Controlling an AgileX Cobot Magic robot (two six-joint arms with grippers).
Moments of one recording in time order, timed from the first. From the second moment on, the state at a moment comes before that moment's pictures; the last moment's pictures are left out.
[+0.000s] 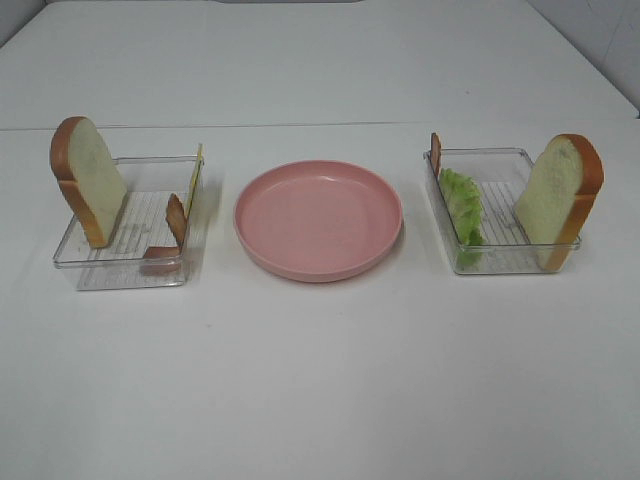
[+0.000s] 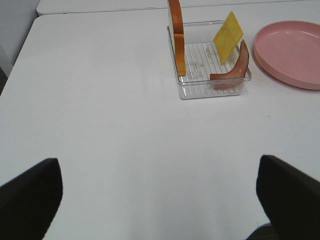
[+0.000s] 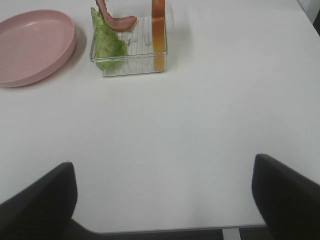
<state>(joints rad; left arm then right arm) 0.05 -0.01 -0.52 -0.08 1.09 0.04 0.09 0.00 -0.46 -0.07 1.10 0.11</state>
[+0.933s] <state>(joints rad) 0.05 -0.01 -0.52 -0.08 1.09 0.04 0.09 1.46 -1.26 -0.06 1.03 0.06</state>
